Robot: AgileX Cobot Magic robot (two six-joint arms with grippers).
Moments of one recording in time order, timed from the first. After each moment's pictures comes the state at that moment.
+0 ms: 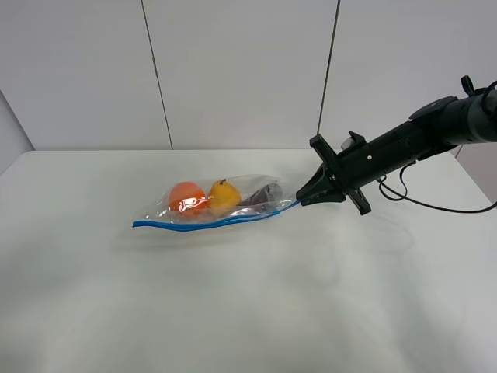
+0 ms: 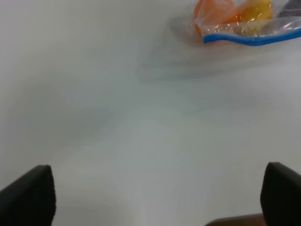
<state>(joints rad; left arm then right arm) -0.05 -0.01 -0.57 -0.09 1.17 0.05 0.04 2.05 -1.31 1.02 1.07 -0.39</state>
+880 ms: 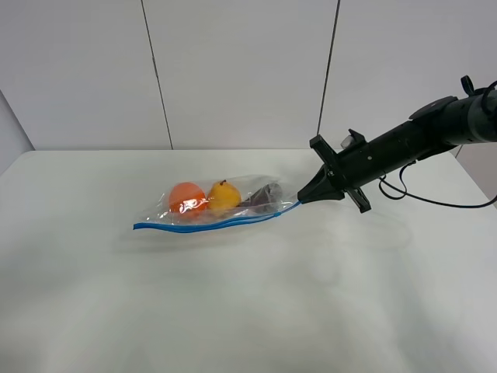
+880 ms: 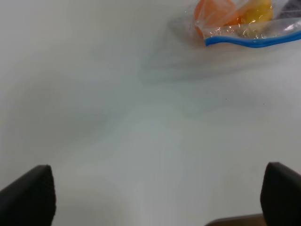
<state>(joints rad) -0.05 -0.01 -0.57 -0.09 1.17 0.05 0.04 2.05 -1.31 1.02 1.04 -0.44</state>
